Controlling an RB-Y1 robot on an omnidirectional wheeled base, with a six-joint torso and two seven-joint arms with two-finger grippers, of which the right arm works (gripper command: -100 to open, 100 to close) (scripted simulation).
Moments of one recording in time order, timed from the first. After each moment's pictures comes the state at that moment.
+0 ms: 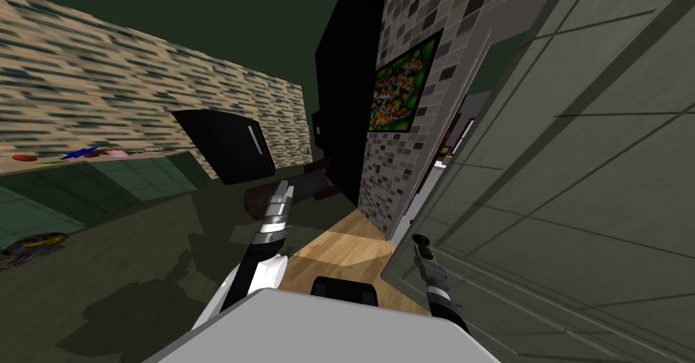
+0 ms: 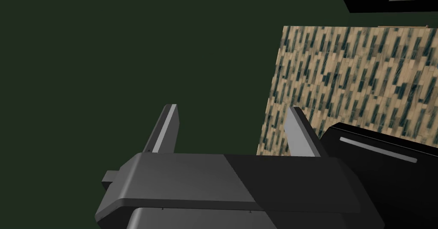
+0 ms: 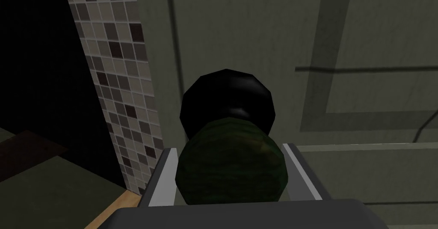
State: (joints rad) arm 0.25 -0.32 0.08 -0.93 -0.53 -0.85 -1.52
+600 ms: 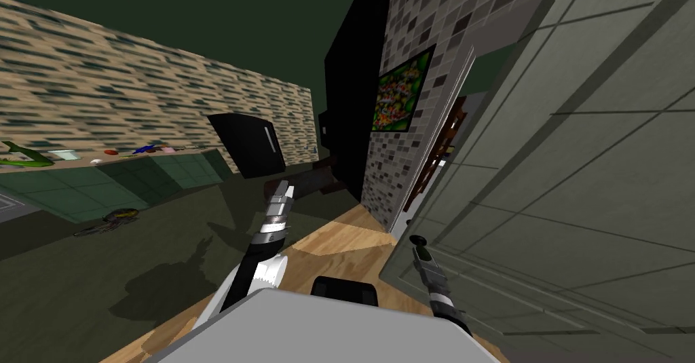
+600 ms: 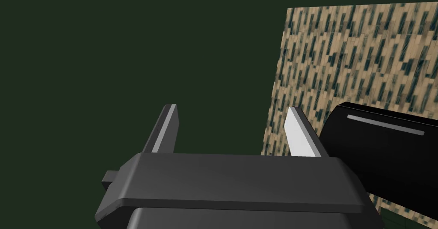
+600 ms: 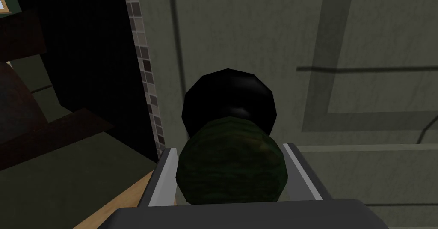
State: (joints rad) arm 0.28 -0.37 0.15 -0.95 -0.49 -0.89 -1.59
